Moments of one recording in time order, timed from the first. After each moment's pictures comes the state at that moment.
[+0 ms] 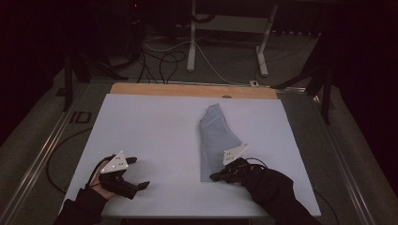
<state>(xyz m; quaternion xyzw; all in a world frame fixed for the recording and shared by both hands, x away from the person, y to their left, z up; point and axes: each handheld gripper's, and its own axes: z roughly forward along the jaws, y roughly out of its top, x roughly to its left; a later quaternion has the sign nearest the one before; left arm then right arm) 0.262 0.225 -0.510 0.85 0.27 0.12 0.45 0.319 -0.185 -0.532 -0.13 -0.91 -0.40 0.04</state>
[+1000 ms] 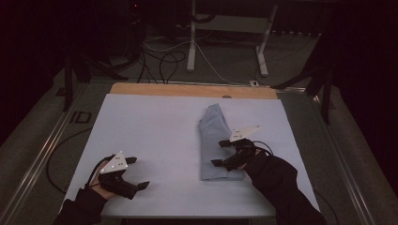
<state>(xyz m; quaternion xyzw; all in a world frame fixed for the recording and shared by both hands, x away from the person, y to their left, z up) 0.261 0.226 -0.509 0.85 0.27 0.12 0.45 0.349 -0.194 -0.482 -0.20 -0.87 -0.45 -0.02</state>
